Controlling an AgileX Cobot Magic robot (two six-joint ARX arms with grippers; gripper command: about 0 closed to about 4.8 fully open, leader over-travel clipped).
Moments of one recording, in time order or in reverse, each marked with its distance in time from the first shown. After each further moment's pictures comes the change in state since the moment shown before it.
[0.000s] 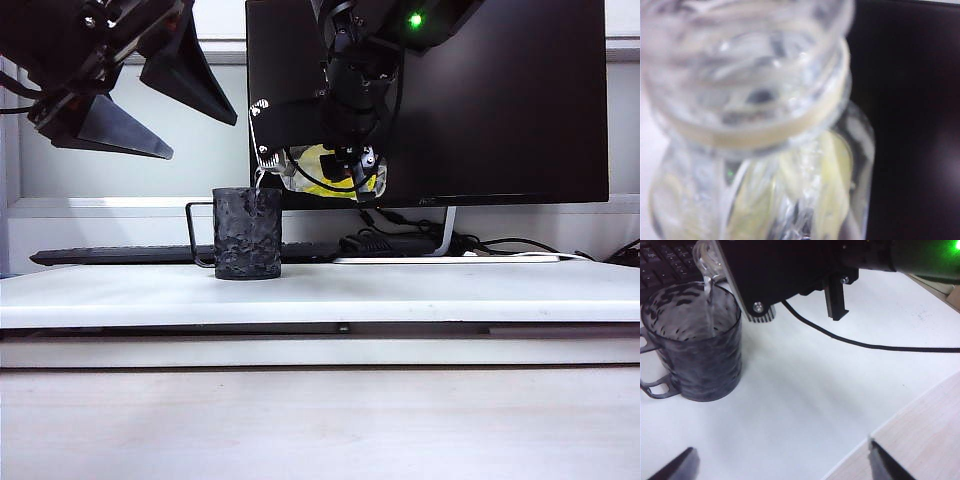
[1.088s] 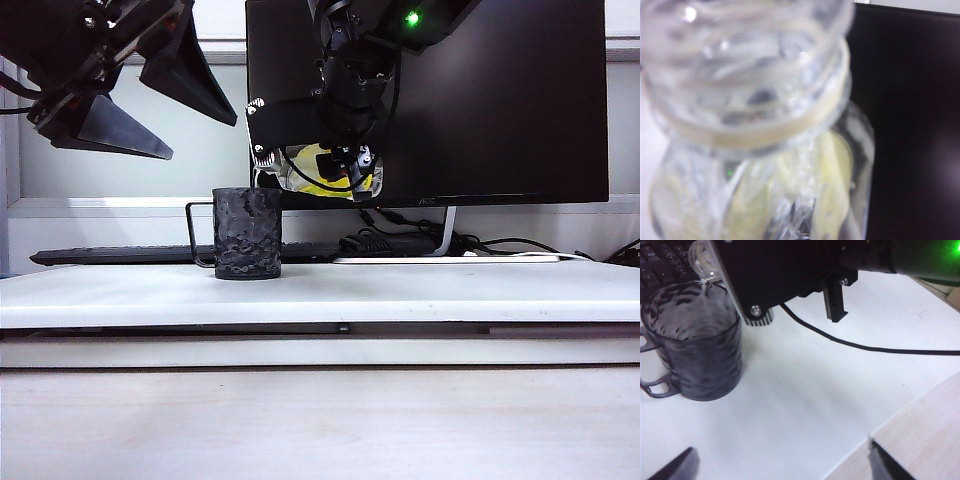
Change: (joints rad) left arm 0.000 0.000 0.000 -0.002 0.000 0.000; right arm 0.008 0.000 0.000 -0.001 -0.001 0.000
